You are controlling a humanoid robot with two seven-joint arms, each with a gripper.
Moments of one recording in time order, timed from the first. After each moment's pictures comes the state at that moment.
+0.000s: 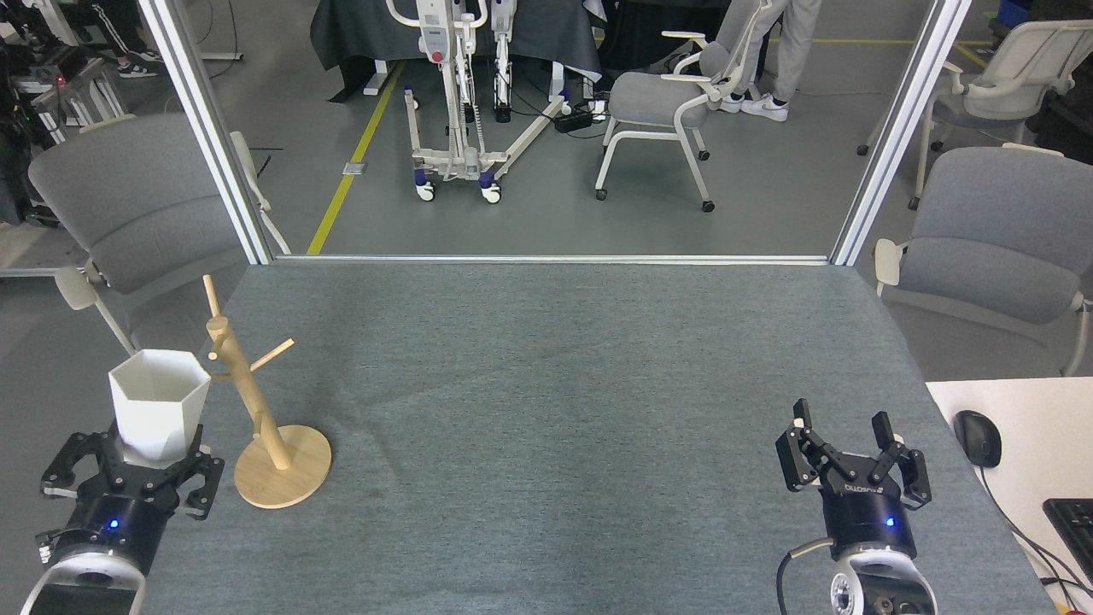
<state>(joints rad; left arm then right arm) -0.09 0.13 0.43 -1.62 -1.94 -0.35 -0.08 -0.11 -0.10 -0.08 -1.39 1.28 -0.01 -0.16</state>
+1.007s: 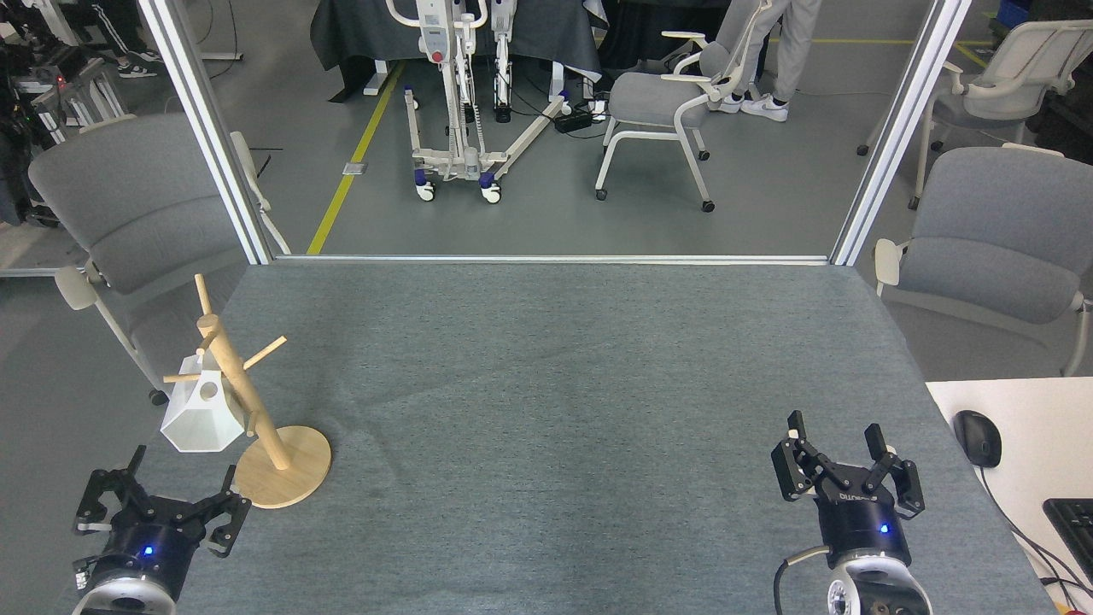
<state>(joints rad) -0.05 0.11 0.40 -1.53 -1.99 -0.29 -0.07 -0.11 -0.10 -0.07 -1.36 1.27 -0.02 -0.15</state>
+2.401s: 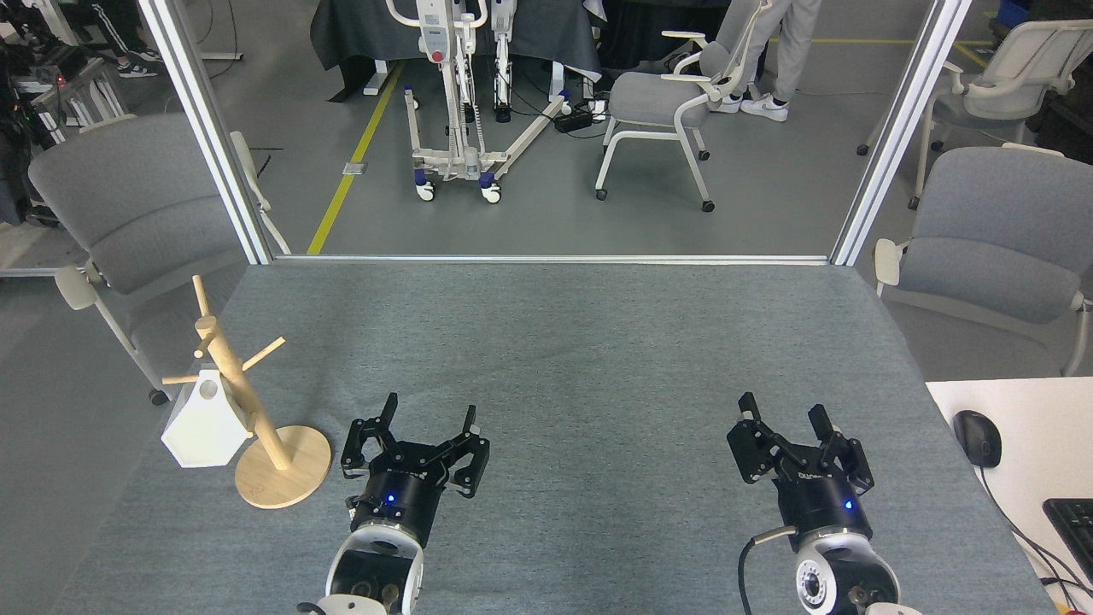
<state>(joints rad) -0.16 -0.13 -0.08 -1.47 -1.70 -0.01 -0.02 -0.13 -0.02 -0.07 -1.45 1.19 -0.10 0.01</state>
